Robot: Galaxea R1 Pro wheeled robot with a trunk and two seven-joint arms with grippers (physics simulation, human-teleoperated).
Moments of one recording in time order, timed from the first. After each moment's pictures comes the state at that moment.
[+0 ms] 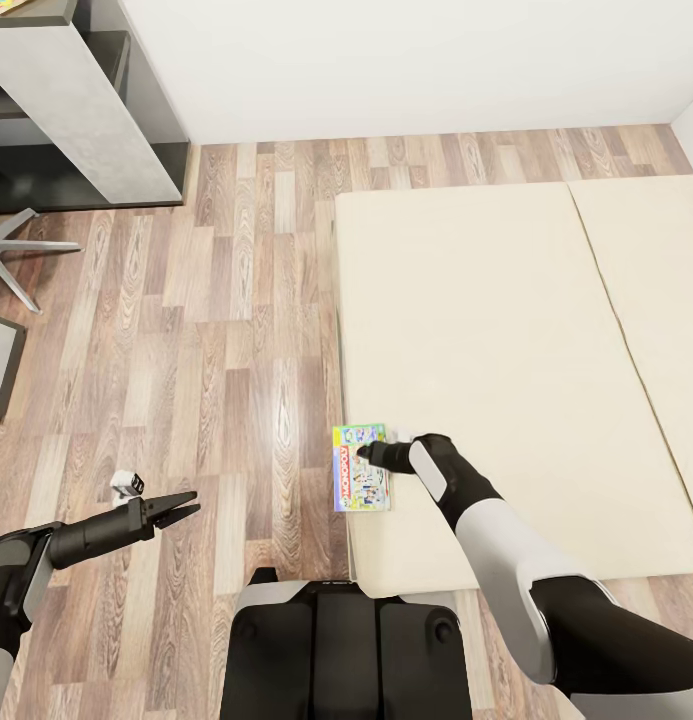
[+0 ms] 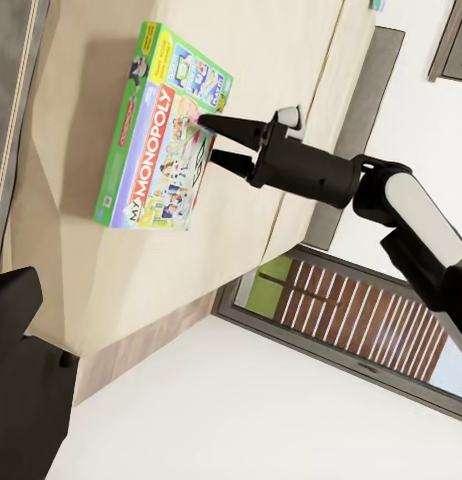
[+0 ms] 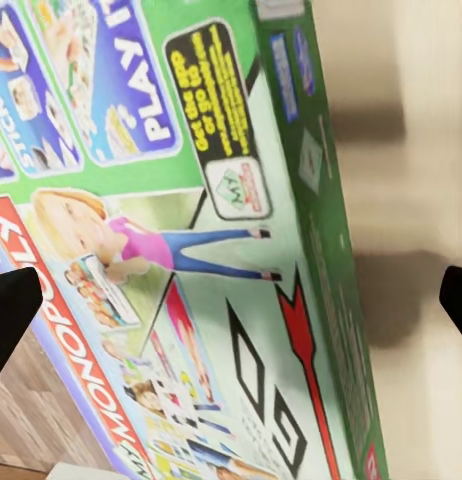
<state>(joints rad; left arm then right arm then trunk) -0.57 0.31 0.40 -0.92 0.04 0.90 -1.54 -1.02 0.17 0.03 -0.48 -0.33 0.60 -0.02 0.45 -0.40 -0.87</state>
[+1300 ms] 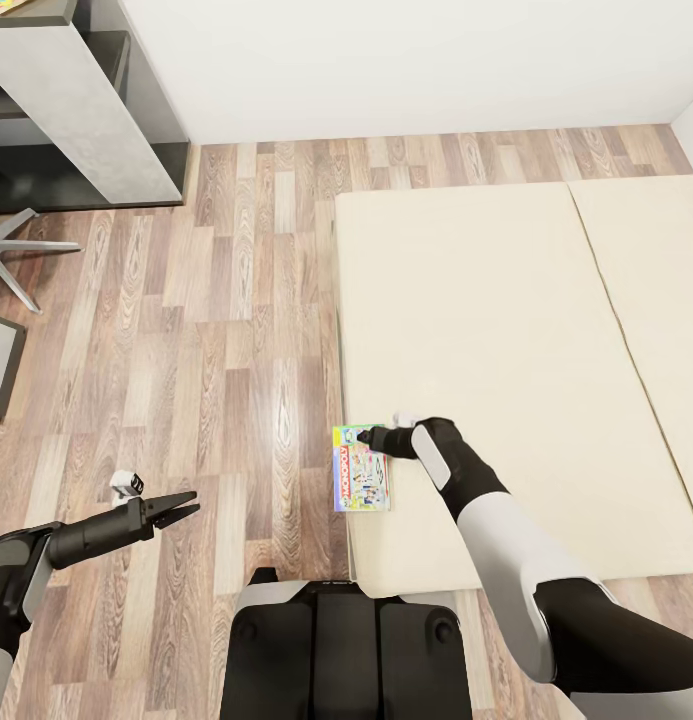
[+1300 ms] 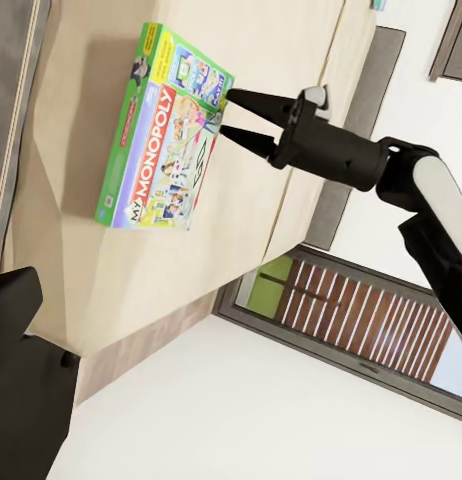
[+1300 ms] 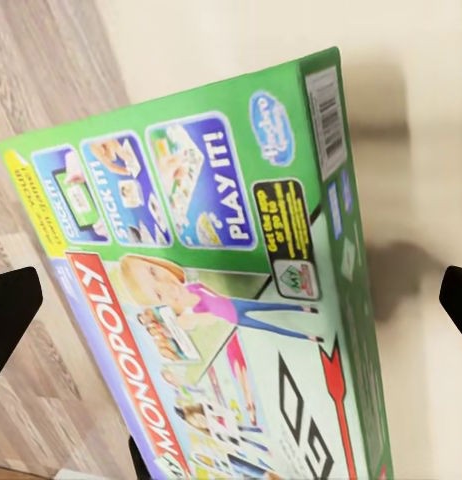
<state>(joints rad) -0.57 0.31 0.40 -0.92 0.04 0.90 -1.54 -1.03 0.17 0.03 -0.60 -0.33 0.69 -0.03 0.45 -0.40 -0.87</state>
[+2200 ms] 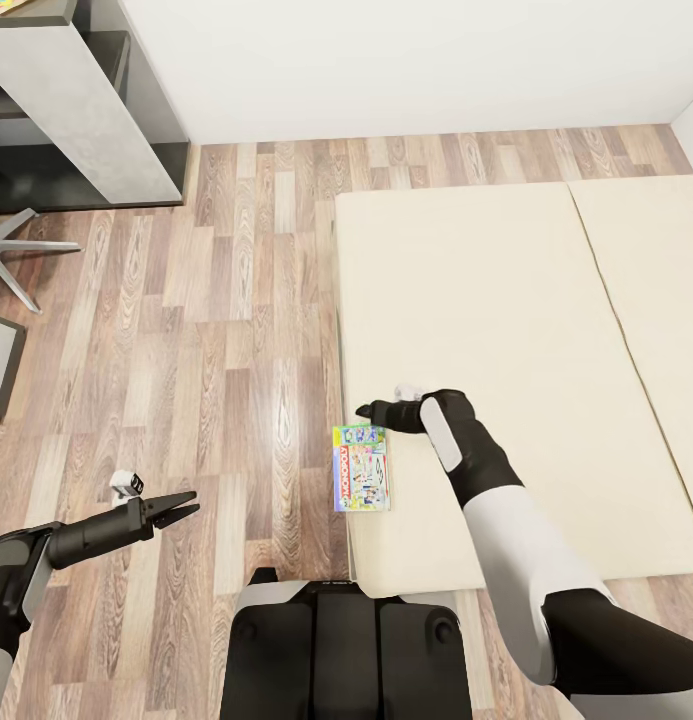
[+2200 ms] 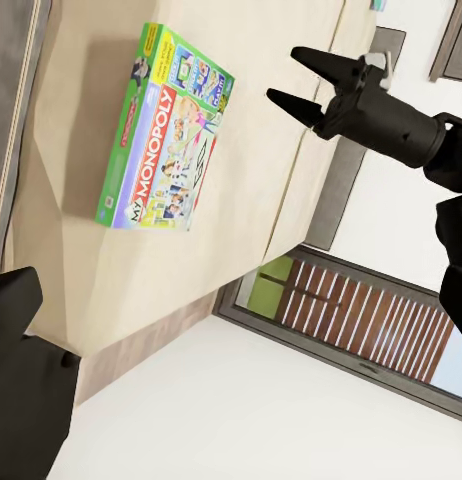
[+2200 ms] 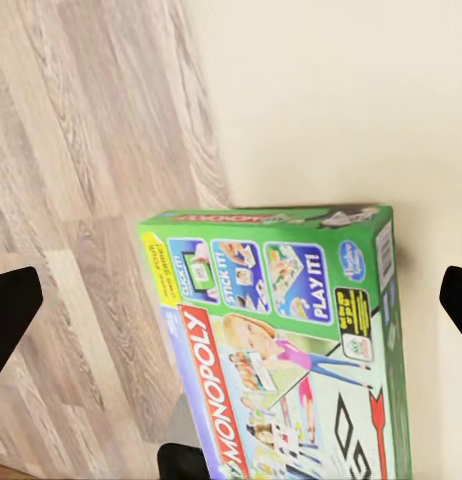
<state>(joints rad) -0.57 0.31 0.40 -0.92 0.04 0.90 -1.54 -1.02 0.17 0.02 -0.85 -0.34 0.86 -0.02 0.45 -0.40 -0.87</state>
